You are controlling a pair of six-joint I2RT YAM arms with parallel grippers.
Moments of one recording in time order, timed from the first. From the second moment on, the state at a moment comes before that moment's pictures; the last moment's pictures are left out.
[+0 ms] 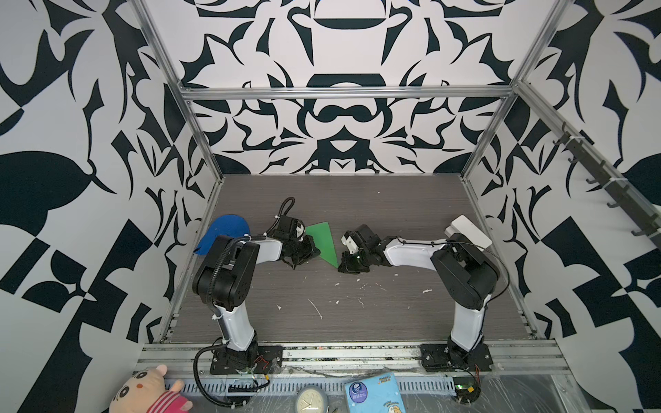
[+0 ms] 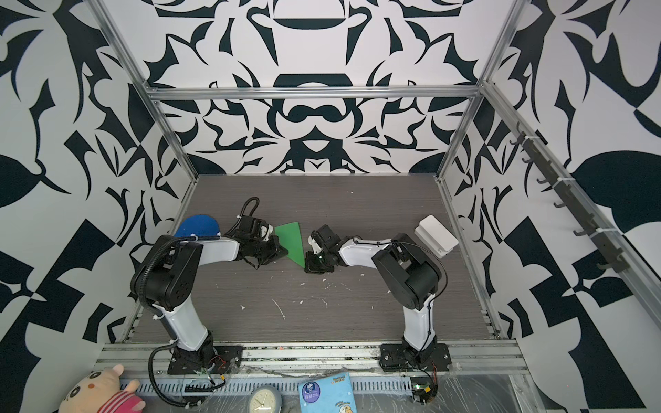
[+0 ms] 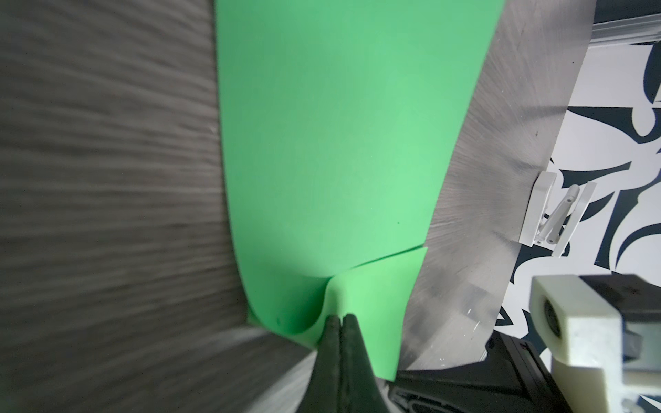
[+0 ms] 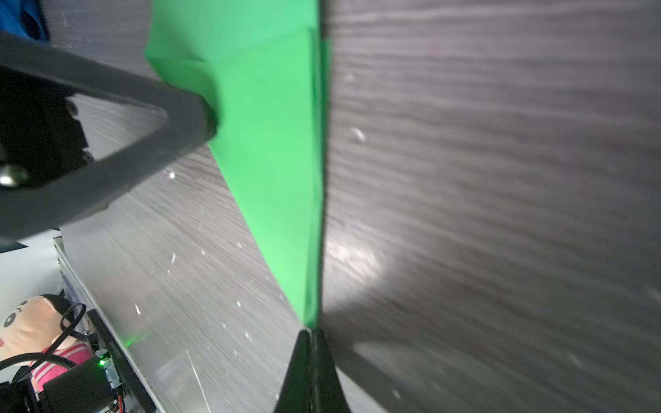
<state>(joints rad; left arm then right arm) -0.33 1.80 0.84 -0.04 0.54 -0.77 0.71 1.87 1.04 -0.20 -0.41 0.67</state>
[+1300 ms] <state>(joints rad) -0.36 1.75 0.92 -0.15 0.61 -0.56 0.71 1.98 1.16 -0.18 -0.43 0.67</state>
